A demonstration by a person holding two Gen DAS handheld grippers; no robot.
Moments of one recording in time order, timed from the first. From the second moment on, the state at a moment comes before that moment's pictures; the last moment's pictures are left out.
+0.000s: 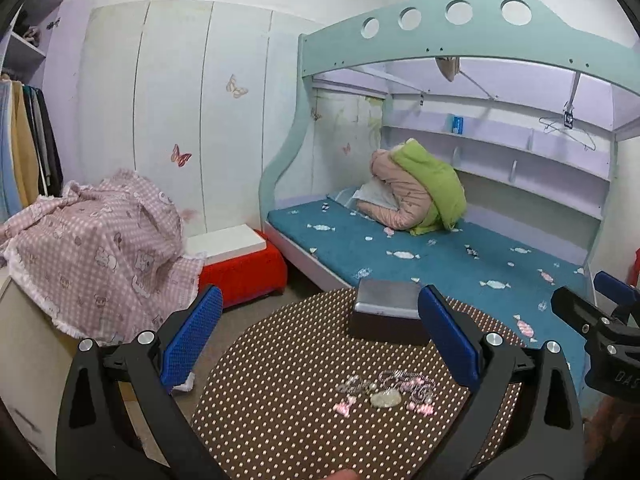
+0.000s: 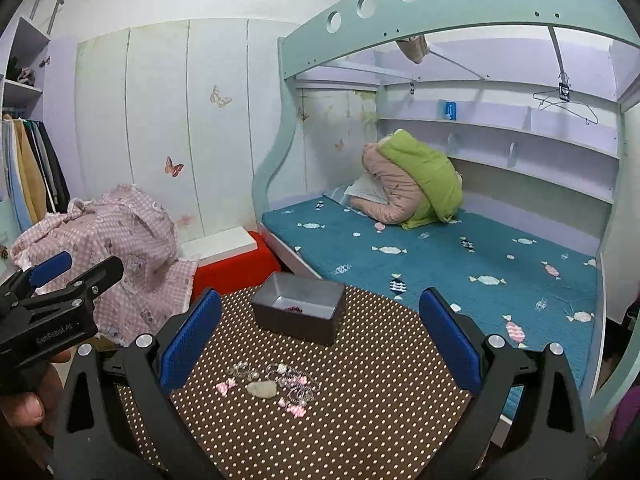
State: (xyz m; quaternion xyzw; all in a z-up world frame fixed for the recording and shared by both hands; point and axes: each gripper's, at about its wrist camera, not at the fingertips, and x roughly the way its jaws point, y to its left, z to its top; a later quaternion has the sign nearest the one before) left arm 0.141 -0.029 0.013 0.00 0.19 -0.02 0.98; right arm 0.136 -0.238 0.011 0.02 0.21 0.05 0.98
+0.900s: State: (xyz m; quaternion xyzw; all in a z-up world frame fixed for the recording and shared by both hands) left arm 0.192 -0.029 -0.113 0.03 0.34 -0.04 0.94; right arm 0.173 -0.234 -0.073 0.01 0.34 0.06 0.94
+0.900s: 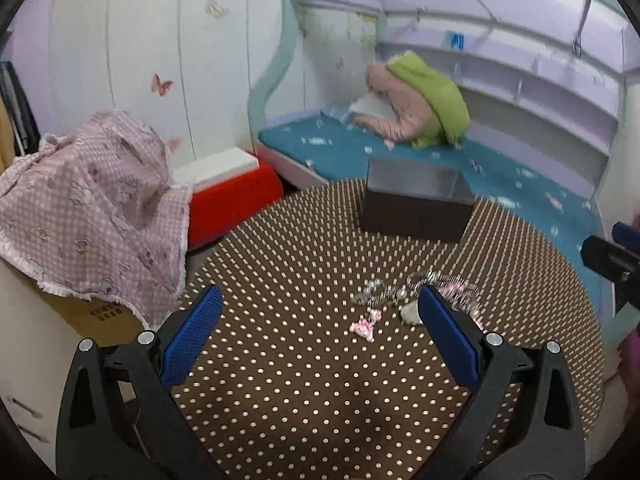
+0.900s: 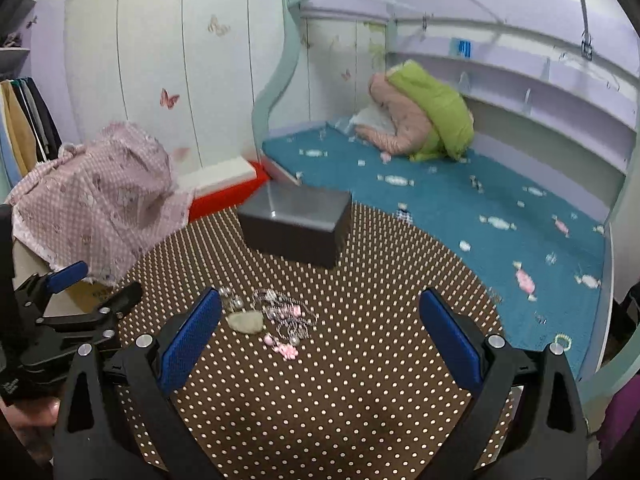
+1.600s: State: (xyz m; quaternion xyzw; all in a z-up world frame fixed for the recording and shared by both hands) left arm 0.258 -0.055 -0.205 0.05 0.46 -0.10 0.88; right arm 0.216 -0.231 -0.160 -0.01 0.46 0.11 0.88
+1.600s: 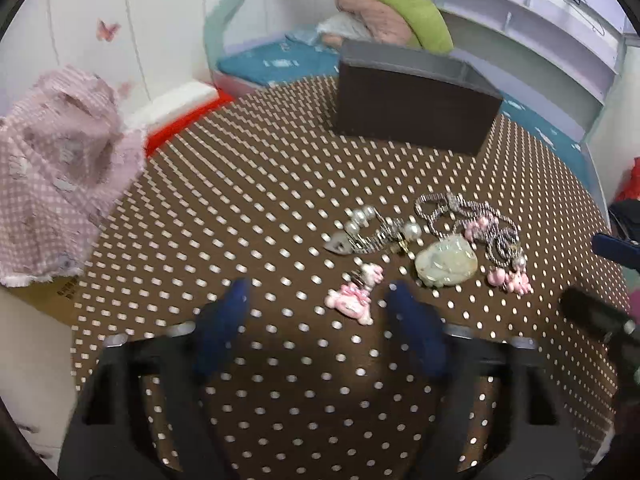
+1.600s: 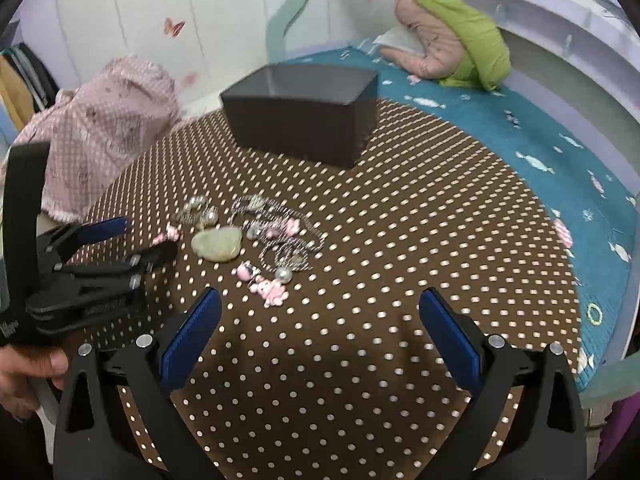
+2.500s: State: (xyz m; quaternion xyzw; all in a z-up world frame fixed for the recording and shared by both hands) left arm 0.230 -0.028 -0.169 -0.02 0.43 -0.16 0.89; right arm 0.203 -0.209 -0.150 -0.05 0.42 0.19 0.89
